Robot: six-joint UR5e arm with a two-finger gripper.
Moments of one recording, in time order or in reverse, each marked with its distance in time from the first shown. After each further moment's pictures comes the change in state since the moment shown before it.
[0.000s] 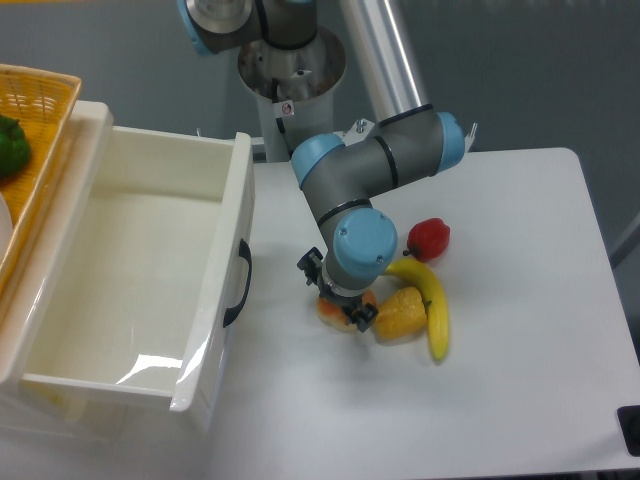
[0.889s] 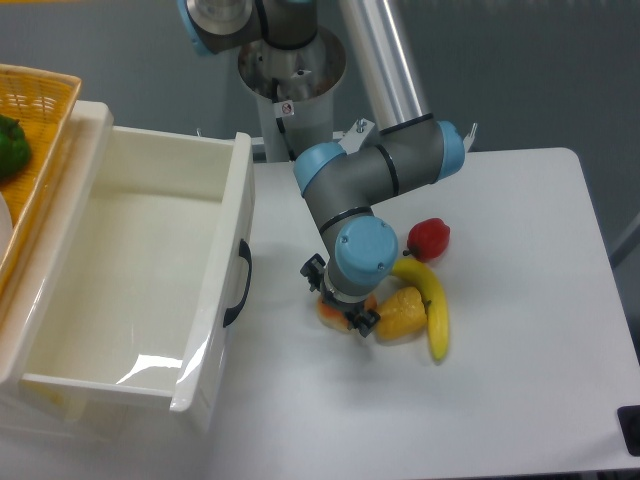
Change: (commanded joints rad) arm 0.000 -0.017 0.002 0.032 0.020 0.000
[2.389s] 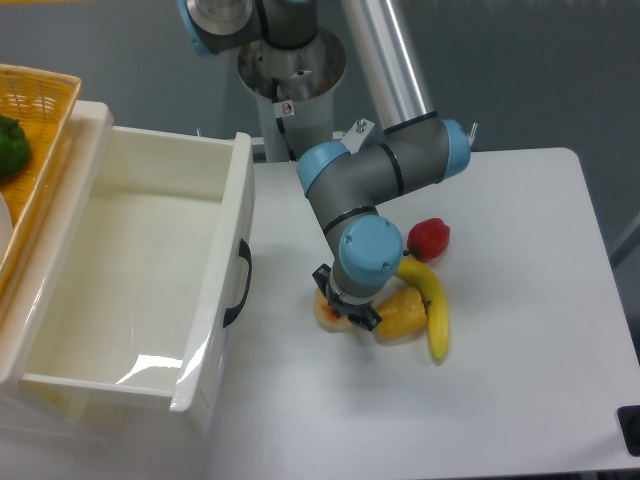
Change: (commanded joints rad) arm 0.006 0.012 0.034 -0.017 0.003 -0.011
